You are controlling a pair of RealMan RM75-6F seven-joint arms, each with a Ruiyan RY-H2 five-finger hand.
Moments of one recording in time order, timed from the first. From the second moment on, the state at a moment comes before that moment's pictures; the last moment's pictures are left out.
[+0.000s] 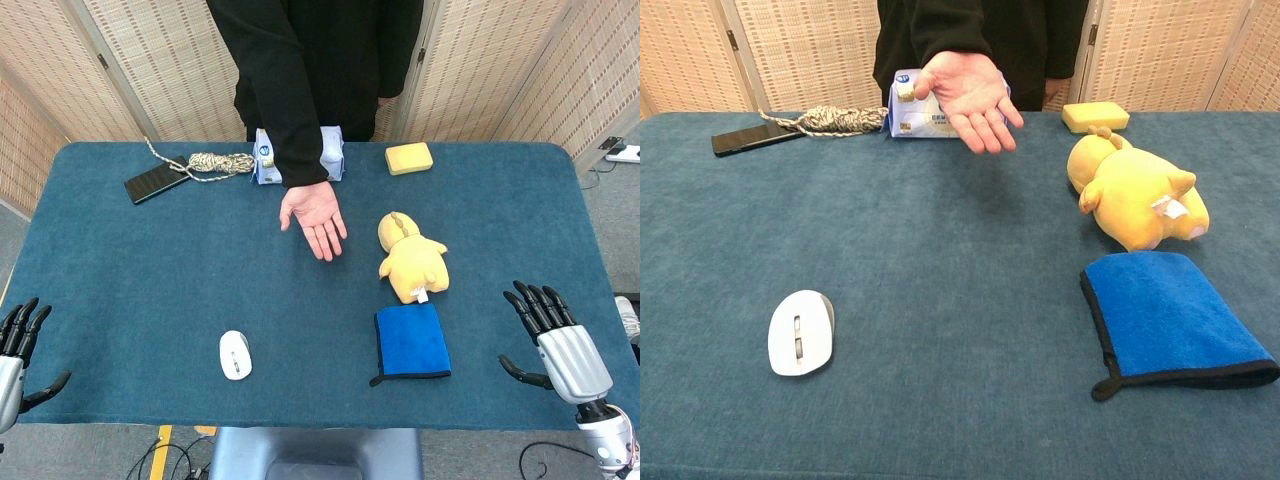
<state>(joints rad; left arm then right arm) -0.02 -1.10 -0.03 -1.60 1.62 1.64 0.05 0.12 -1.08 -0.01 -1.64 -1.69 1.50 0.02</state>
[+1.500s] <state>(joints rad) 0.00 -1.06 -0.01 -1.59 1.68 1.70 -0.08 0.55 -1.51 0.21 -1.27 -1.23 0.93 -0.01</state>
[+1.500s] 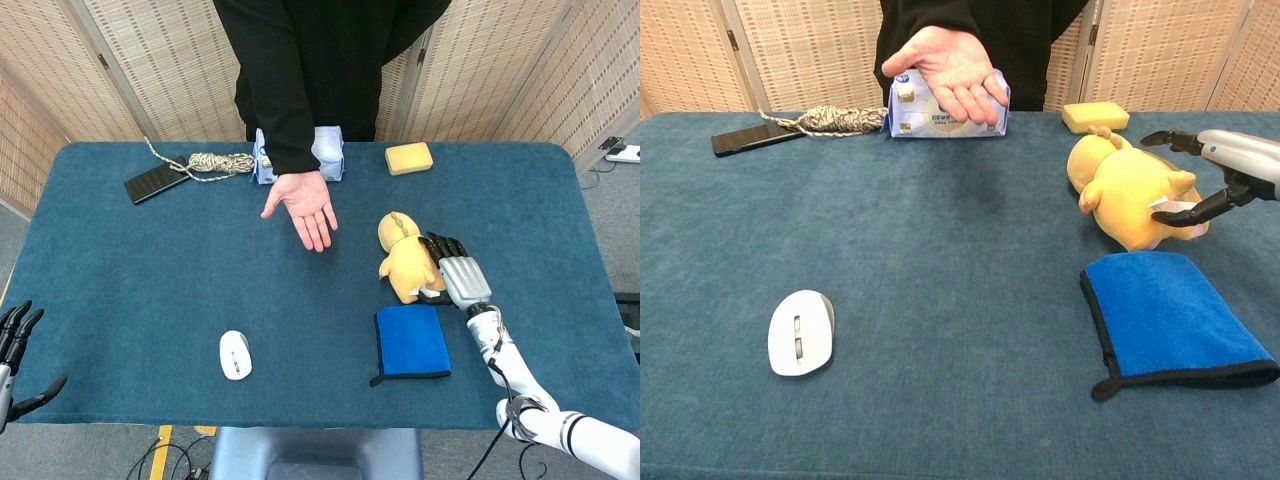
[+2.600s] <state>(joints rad) 0.00 -1.06 -0.01 -1.60 1.67 1.69 -0.09 0.54 -1.43 0.33 -1.59 -1.39 1.33 -0.03</state>
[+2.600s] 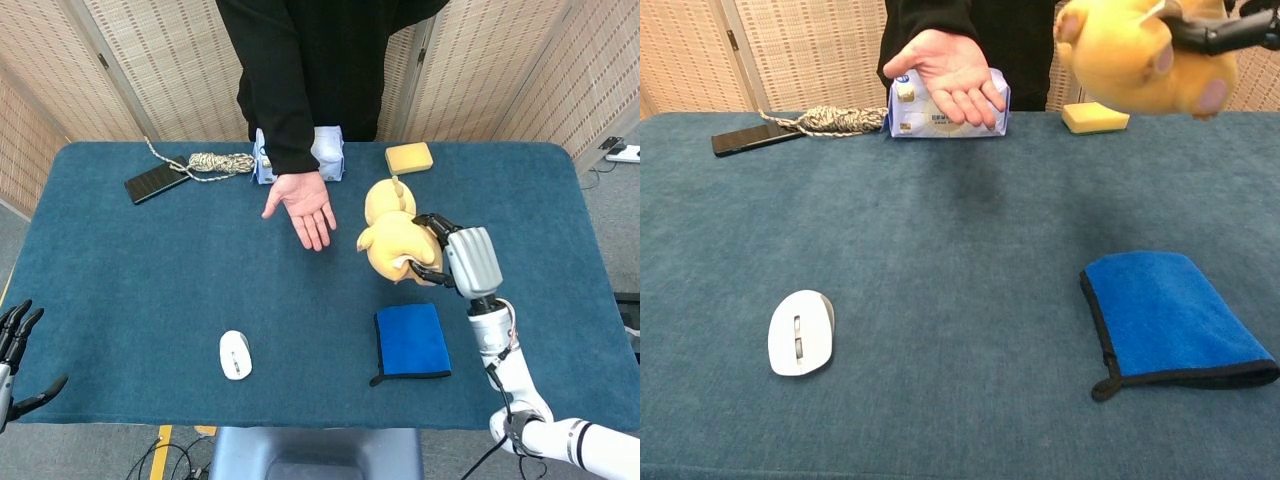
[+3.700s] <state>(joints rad) -0.02 -1.05 0.00 -1.58 1.67 1.67 -0.13 0.72 -1.41 0.38 -1.74 -1.13 1.12 -0.31</state>
